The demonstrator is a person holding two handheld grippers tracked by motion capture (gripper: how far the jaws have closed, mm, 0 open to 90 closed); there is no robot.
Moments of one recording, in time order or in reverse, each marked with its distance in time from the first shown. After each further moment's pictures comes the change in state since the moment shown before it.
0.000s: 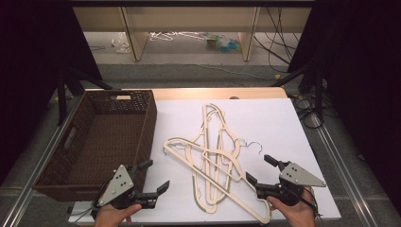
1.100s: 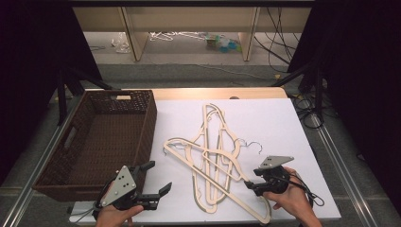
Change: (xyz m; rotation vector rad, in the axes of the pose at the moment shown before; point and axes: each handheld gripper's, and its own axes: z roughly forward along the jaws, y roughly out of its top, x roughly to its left) left arm -0.005 0.001 0.003 0.016 -0.018 0.003; right arm -0.021 -0.011 0.040 0.609 0.105 -0.020
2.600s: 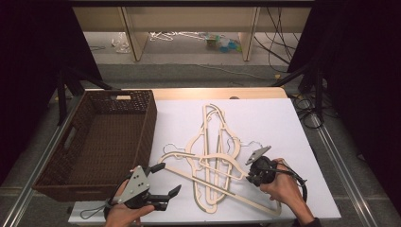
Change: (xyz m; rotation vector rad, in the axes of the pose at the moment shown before) left arm -0.011 -0.005 0.029 0.102 -0.030 0.040; right arm -0.001 0.034 0.016 0.274 -0.043 -0.151
